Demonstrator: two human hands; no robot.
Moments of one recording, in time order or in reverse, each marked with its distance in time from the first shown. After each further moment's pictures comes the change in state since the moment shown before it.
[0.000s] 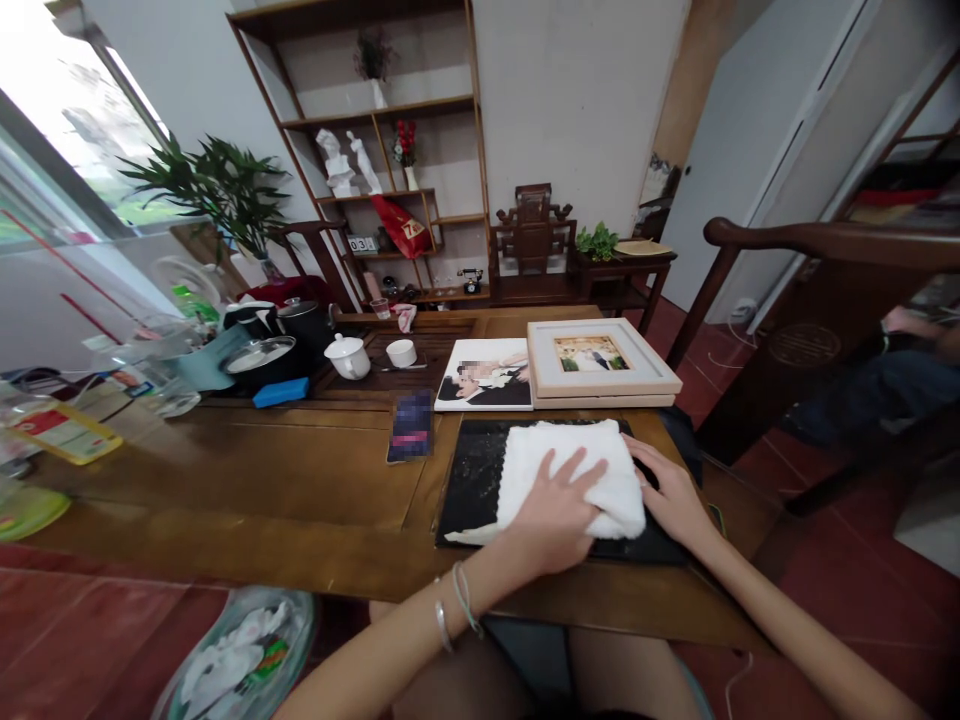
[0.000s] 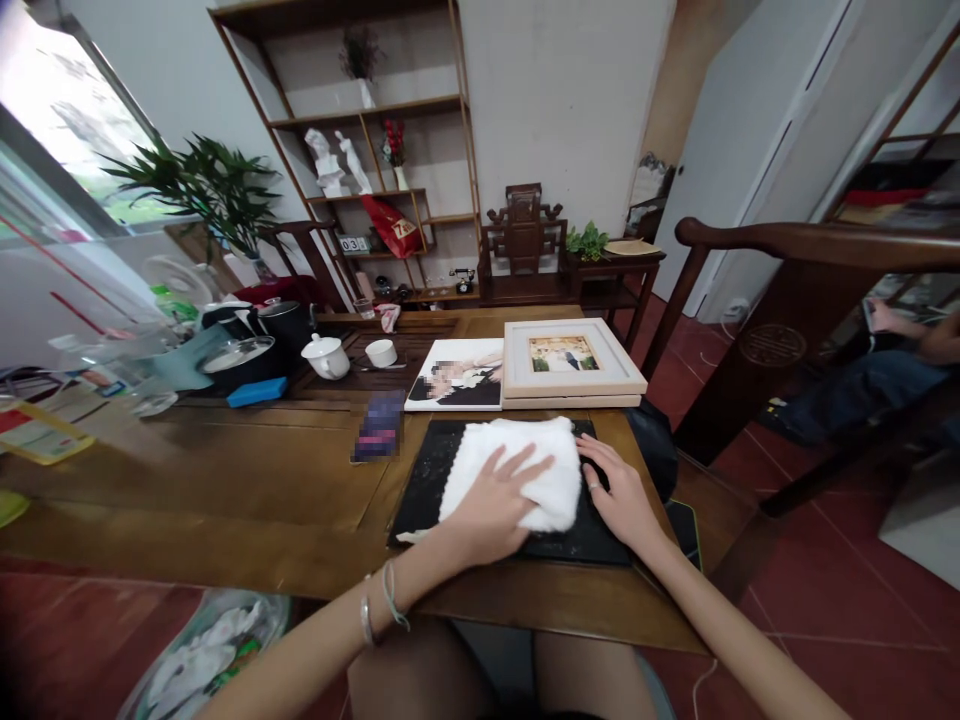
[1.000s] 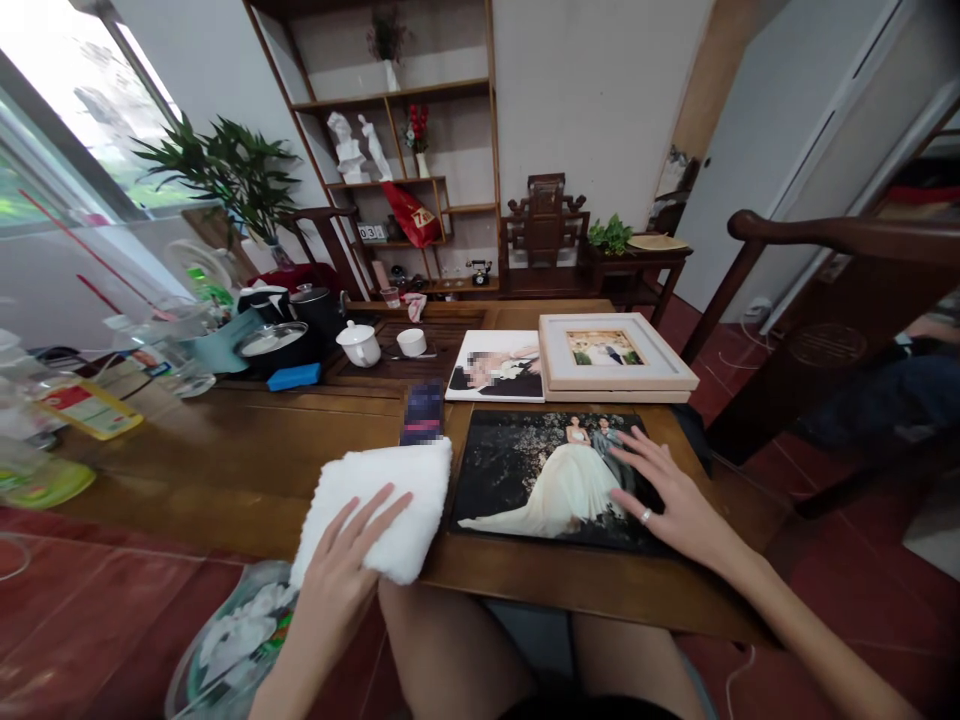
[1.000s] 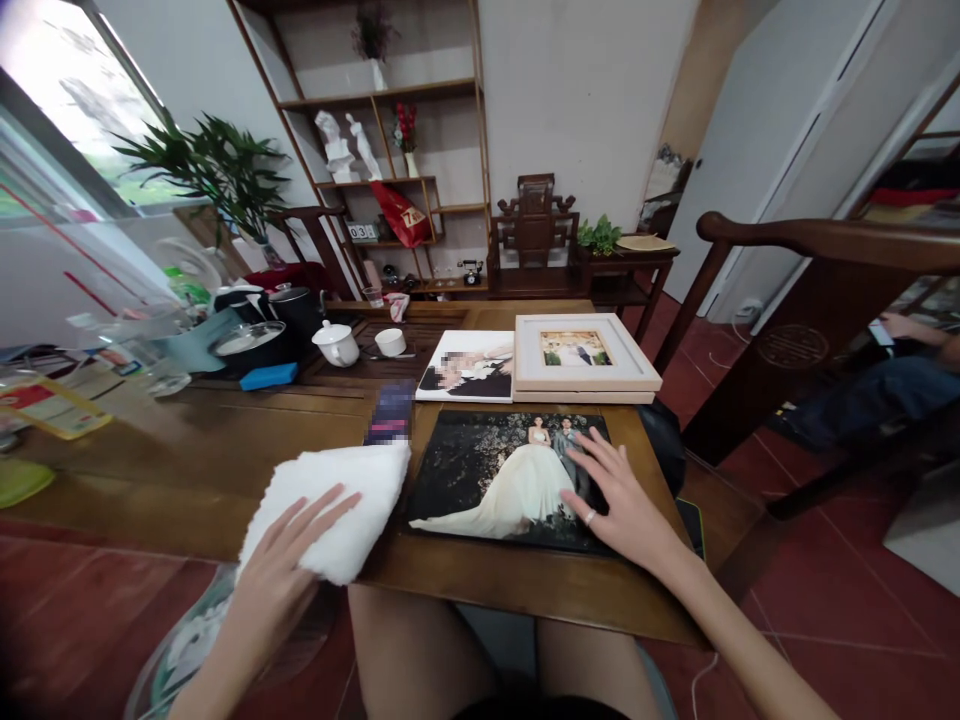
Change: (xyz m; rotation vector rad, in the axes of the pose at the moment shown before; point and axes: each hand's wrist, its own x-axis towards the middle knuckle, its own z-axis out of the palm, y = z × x) left_hand -0.227 -0.049 -0.012 0.180 0.324 -0.350; right_hand -0.011 -0.044 -0.008 -0.259 -0.268 -0.120
